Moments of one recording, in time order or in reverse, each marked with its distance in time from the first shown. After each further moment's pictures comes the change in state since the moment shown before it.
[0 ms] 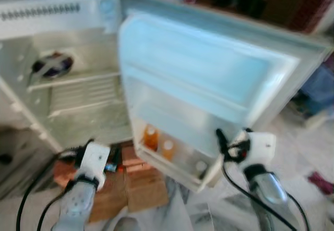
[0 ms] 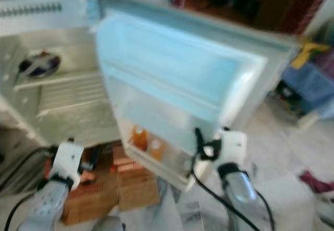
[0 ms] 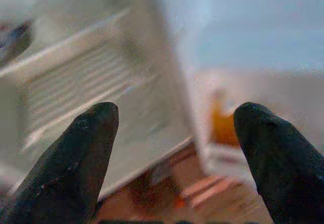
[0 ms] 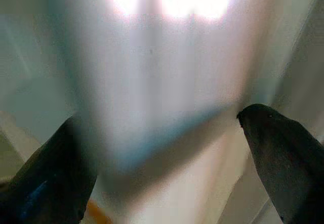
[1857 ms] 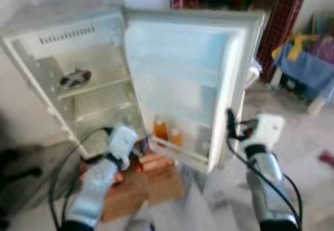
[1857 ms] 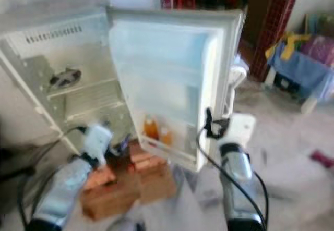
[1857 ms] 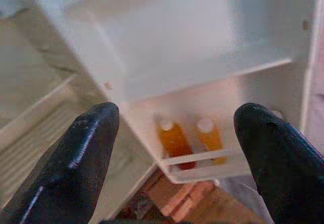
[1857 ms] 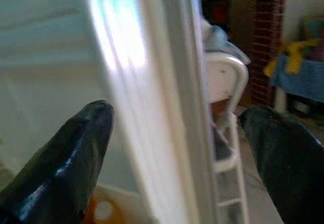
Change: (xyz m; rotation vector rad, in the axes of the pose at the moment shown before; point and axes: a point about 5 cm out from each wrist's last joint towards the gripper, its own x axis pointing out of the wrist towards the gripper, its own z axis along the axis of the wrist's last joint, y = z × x) left arm 0.049 -0.024 0.021 0.030 -0.119 -0.261; right arm 0.033 -0.017 0.017 0.067 -0.102 -0.206
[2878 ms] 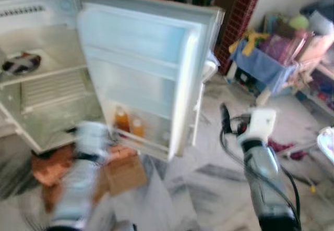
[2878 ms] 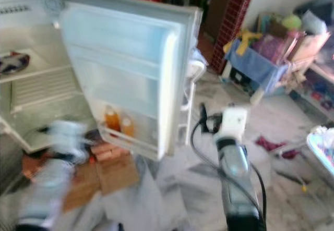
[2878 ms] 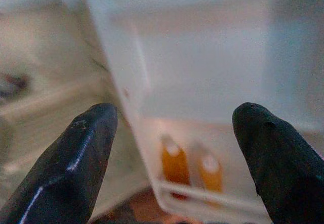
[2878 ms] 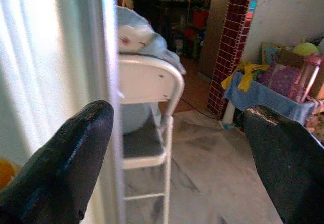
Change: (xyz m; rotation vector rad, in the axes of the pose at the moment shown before) left arm -0.038 0.045 0.002 -0.087 -0.074 0.426; right arm -0.003 0.004 0.006 -0.112 -0.012 0.086
